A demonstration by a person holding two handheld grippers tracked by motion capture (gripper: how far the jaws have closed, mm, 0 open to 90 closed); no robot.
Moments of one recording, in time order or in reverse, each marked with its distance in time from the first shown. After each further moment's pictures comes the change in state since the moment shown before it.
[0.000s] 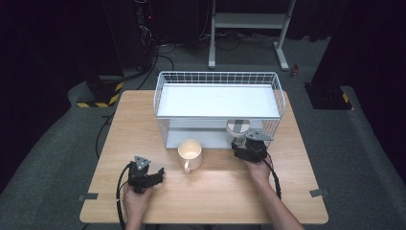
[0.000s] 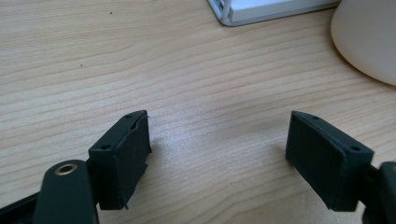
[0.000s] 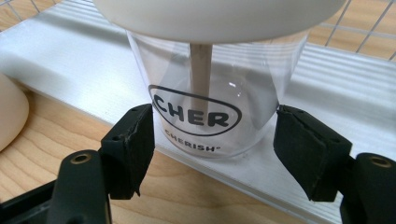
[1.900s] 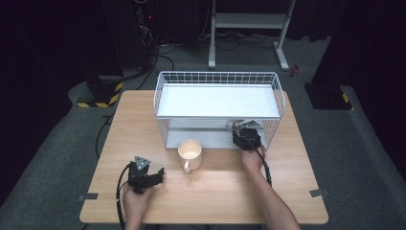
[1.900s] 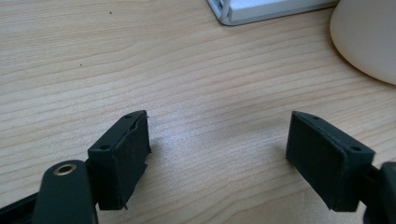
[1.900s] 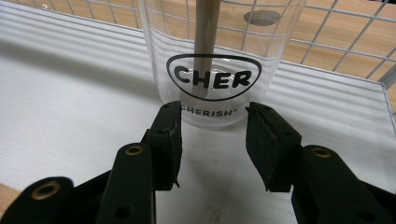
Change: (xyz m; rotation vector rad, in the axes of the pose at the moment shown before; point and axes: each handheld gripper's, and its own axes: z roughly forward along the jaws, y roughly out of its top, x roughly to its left) left arm 0.000 0.000 0.000 0.001 -0.002 0.001; right arm -0.002 0.026 0.037 0.031 -0.147 0.020
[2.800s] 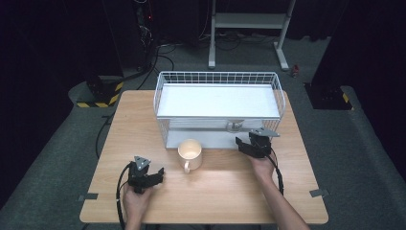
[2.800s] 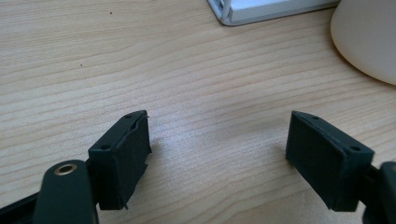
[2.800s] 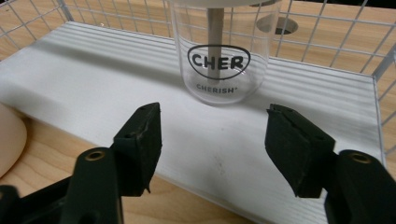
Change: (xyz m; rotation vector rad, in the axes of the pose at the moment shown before) left arm 0.000 0.000 0.000 -0.002 0.001 -0.001; right arm -0.018 -0.015 -0.044 -0.059 0.148 0.036
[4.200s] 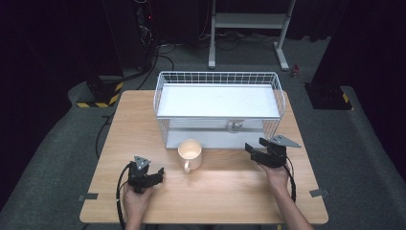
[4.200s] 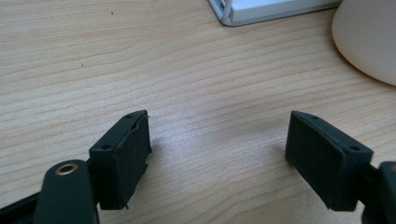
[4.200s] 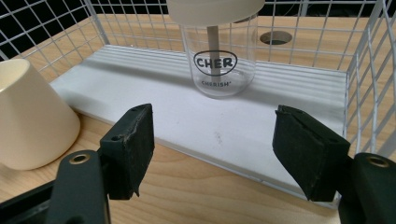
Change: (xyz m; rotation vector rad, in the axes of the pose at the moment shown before) left arm 0.000 0.000 0.000 -0.003 0.005 -0.004; right arm -0.016 -0.015 -0.052 -0.084 0.090 0.042
